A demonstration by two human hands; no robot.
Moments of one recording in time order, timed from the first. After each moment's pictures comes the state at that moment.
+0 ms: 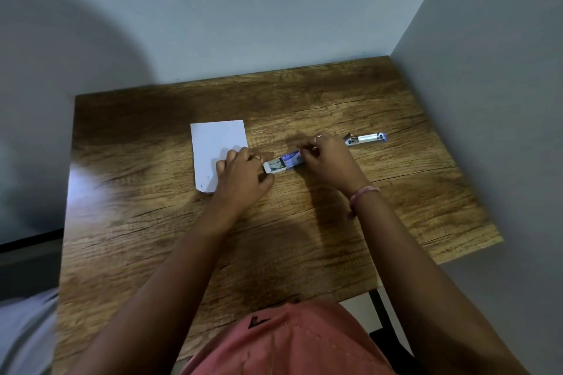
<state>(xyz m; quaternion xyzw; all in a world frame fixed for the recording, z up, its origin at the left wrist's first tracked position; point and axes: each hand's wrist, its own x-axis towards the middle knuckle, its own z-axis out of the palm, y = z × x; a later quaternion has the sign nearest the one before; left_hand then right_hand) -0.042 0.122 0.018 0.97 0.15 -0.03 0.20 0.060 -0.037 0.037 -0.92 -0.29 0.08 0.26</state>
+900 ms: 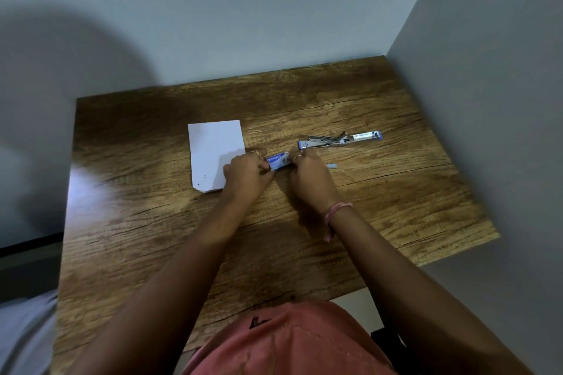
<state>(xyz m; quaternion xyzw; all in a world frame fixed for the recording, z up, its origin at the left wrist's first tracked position) -0.031 0.104 0.016 0.91 0.24 0.00 0.34 0.019 -0.021 0.026 -0.94 -0.23 0.12 0.22</state>
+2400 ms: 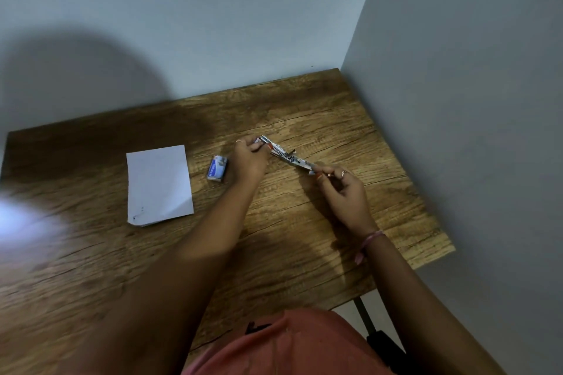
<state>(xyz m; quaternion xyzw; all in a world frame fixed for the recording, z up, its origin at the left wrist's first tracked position) 0.083 0.023 0.016 0.67 0.36 0.10 0.64 0.076 -0.170 0.000 -0.79 -0.13 0.05 0.60</state>
